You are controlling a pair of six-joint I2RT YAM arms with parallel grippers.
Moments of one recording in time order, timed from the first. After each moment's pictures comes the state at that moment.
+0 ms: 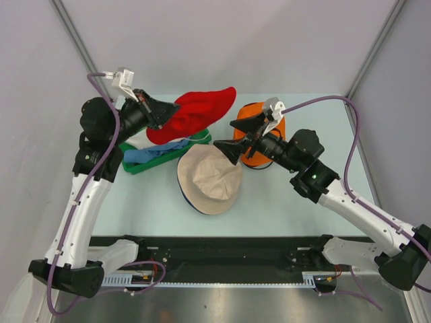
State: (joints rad) left arm -0.21 1.07 1.36 -0.25 0.49 -0.49; right arm 0.77 1.11 1.06 0.27 -0.25 0.26
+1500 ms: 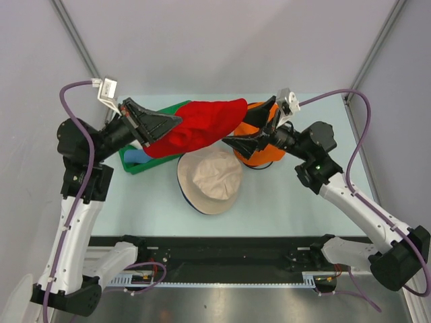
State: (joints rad) left arm -0.21 0.93 1.30 -0.06 0.80 -0.81; right arm 0.60 1.13 1.05 0.48 -0.60 0.36
